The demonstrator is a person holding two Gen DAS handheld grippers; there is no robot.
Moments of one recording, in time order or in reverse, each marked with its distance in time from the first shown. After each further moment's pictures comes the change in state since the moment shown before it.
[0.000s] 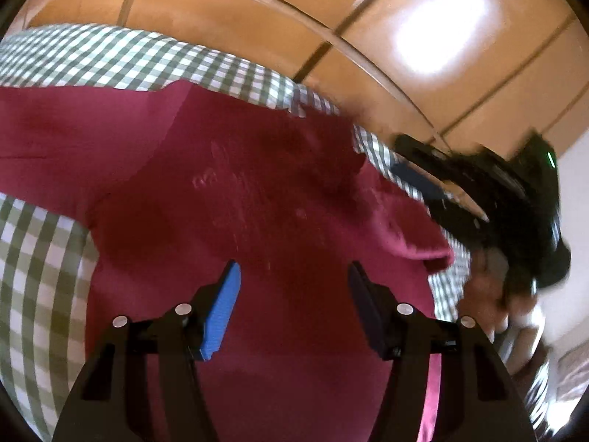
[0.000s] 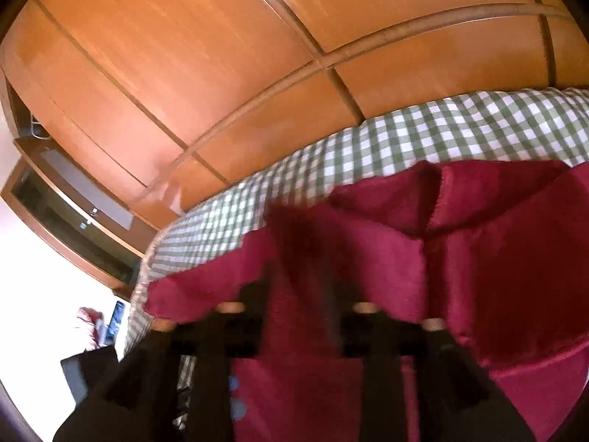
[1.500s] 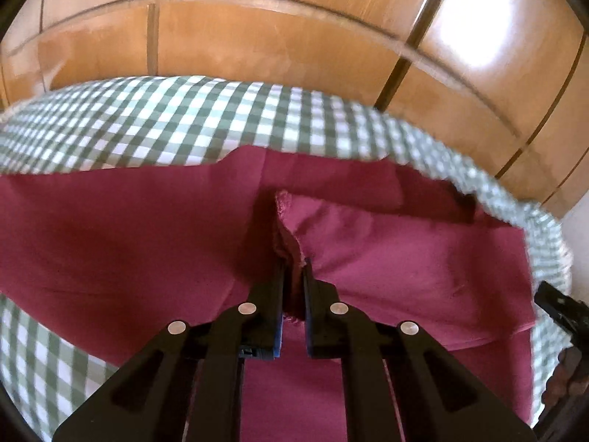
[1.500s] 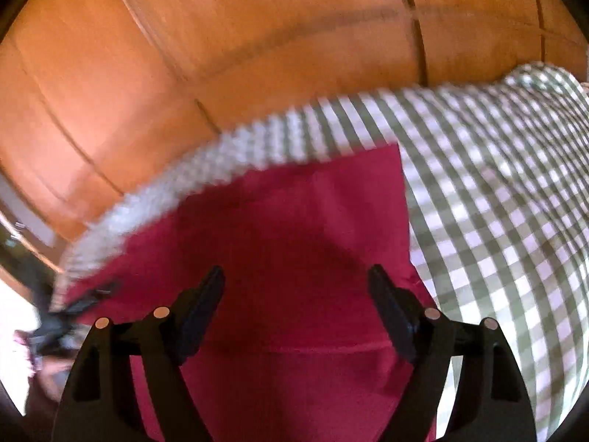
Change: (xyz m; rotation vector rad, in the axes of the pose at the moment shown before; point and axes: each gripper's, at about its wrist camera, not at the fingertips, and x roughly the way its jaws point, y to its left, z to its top) left arm 0.054 0.032 0.051 0.137 -0.065 0.373; right arm -0.018 -0.111 -0.016 0.021 0.038 -0.461
